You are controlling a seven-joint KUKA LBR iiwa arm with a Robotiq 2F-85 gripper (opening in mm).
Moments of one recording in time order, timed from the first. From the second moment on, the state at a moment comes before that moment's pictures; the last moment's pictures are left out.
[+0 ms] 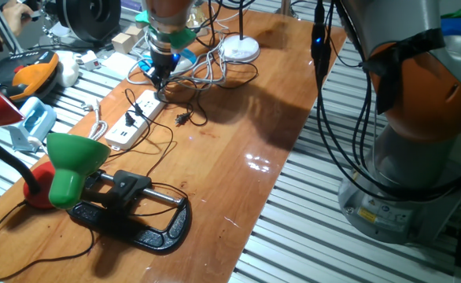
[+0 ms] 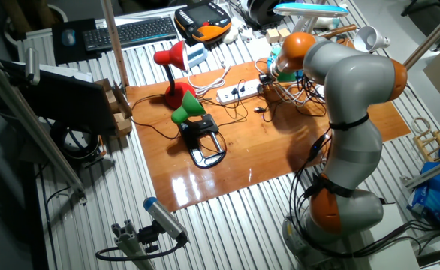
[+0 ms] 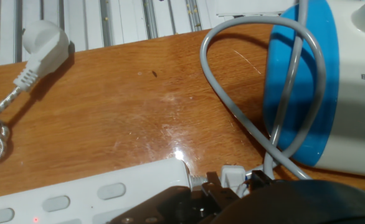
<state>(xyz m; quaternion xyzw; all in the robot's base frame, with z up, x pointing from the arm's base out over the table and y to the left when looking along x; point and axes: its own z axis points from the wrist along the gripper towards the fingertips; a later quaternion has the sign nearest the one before) 0.696 -0.108 0.048 0.07 0.98 0.00 0.16</state>
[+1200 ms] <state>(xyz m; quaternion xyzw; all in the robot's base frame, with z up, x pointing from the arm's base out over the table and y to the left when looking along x) 0.696 -0.107 0.048 0.06 0.98 0.01 0.16</state>
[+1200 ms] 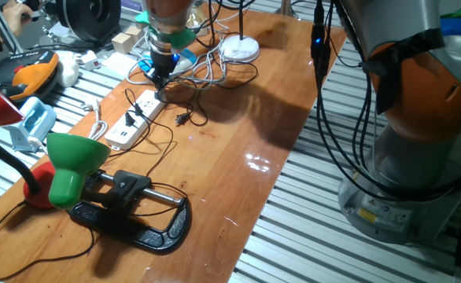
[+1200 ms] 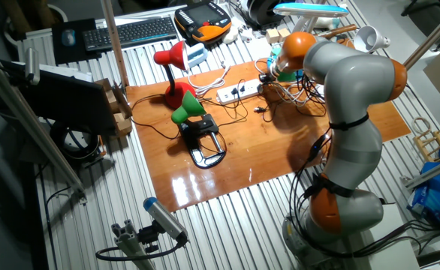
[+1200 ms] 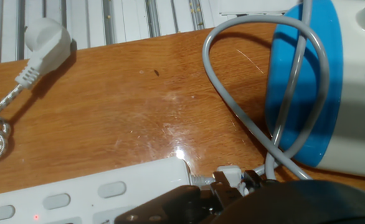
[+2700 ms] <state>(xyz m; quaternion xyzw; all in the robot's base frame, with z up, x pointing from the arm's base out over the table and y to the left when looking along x) 0.701 -0.105 0.104 0.08 0.99 0.00 0.14</state>
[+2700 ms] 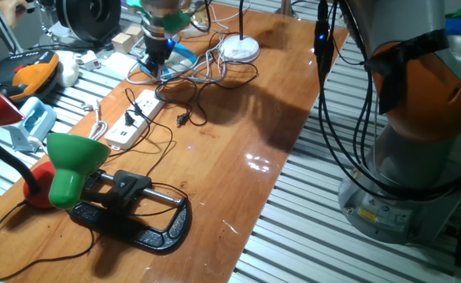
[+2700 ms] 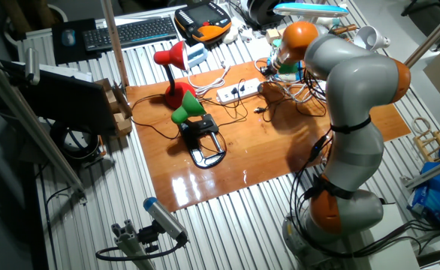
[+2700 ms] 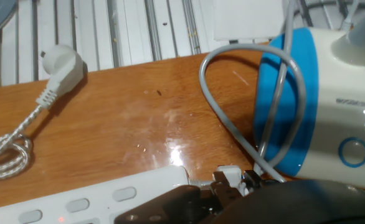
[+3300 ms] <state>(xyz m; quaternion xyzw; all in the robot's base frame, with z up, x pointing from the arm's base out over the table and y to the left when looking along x) 0.684 -0.085 0.138 0.17 0.98 0.00 0.05</state>
